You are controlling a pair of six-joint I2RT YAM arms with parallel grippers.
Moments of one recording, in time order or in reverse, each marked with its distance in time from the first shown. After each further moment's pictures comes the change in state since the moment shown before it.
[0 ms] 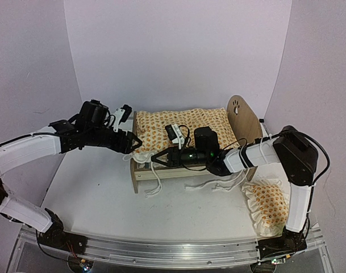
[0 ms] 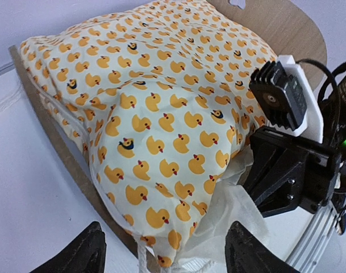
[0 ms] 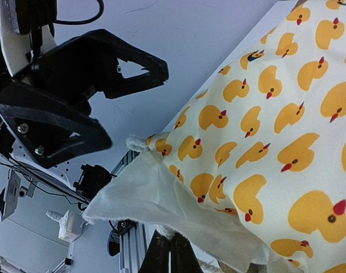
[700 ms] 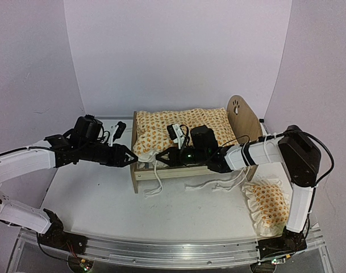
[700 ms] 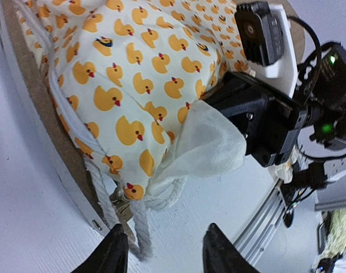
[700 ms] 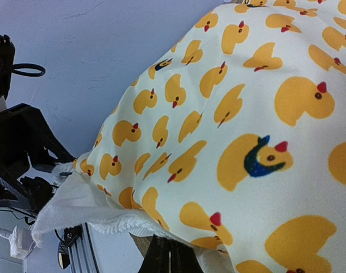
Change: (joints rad) left arm 0.001 -0.146 -0.217 0.044 0.161 -0.288; right arm 0.011 -0.032 0.042 -0.255 0.254 -0.164
